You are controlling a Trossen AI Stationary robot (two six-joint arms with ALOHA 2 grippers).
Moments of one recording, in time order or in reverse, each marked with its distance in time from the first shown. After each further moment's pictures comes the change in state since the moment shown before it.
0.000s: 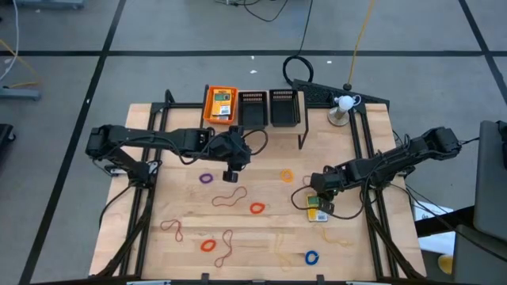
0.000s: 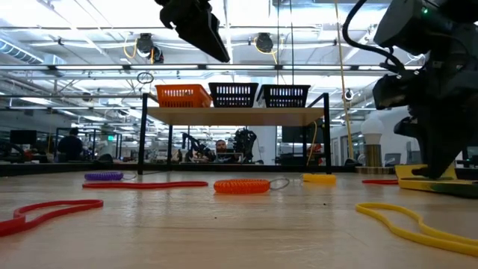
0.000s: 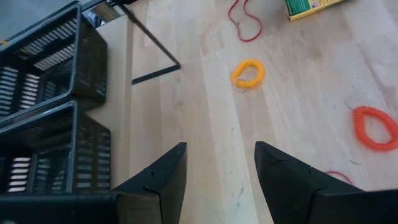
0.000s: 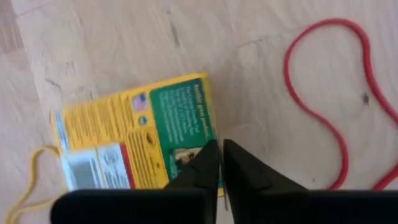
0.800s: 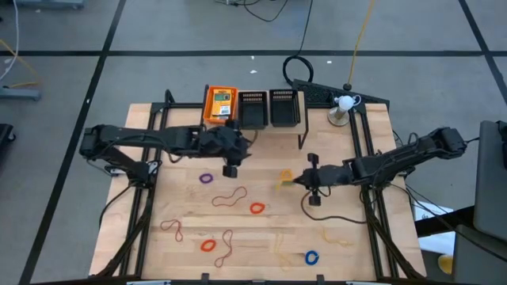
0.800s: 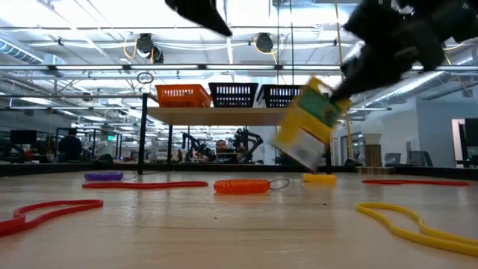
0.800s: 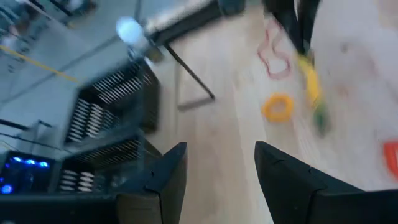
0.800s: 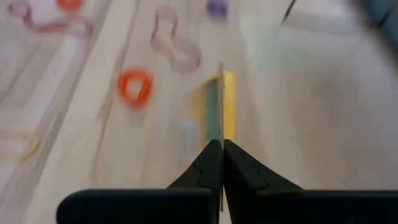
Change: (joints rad) left arm -0.006 -0.087 0.000 0.096 -0.067 0.056; right arm -0.002 -0.109 0.008 0.505 0.305 -0.494
